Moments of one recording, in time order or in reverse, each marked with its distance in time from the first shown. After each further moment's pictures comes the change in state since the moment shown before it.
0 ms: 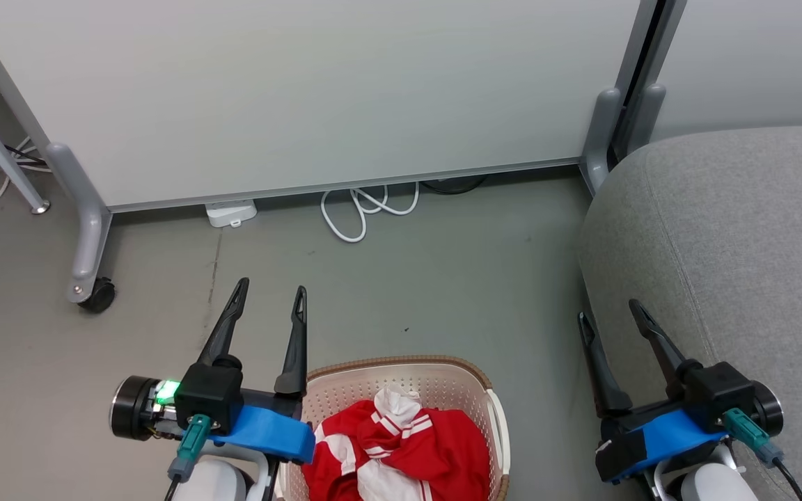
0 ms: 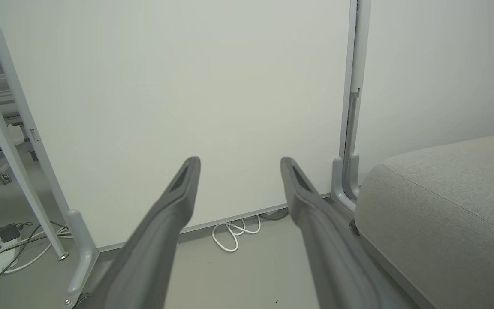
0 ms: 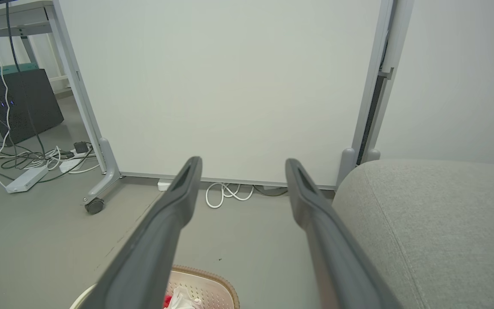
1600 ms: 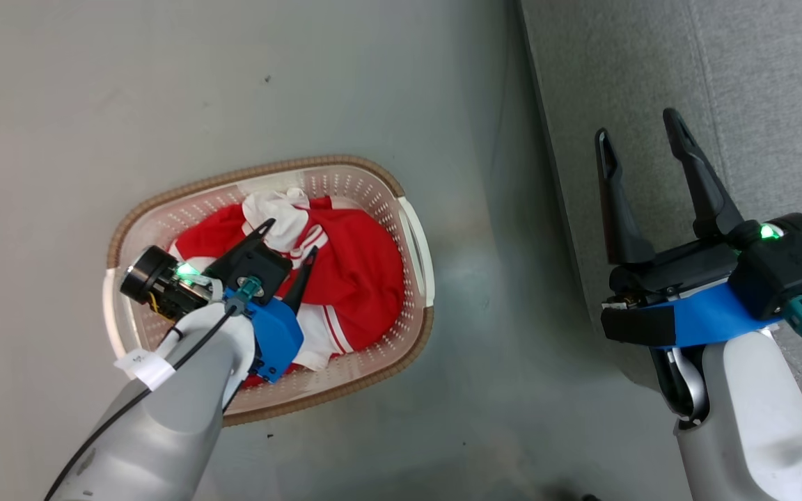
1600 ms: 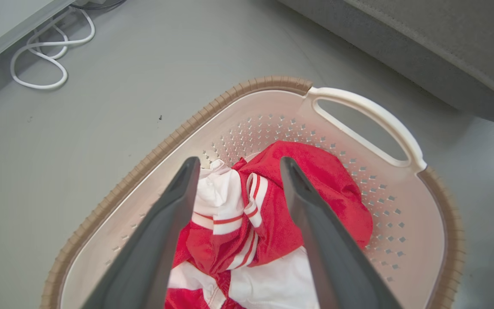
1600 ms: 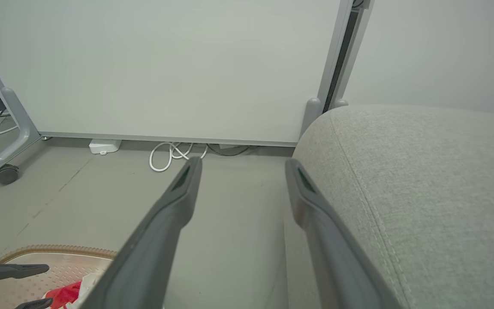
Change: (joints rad) left arm -0.589 0.111 -0.424 0.770 -0.046 -0.090 0.000; right arm -0.274 -0.001 0.002 -0.193 -0.015 0.001 0.000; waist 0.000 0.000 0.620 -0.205
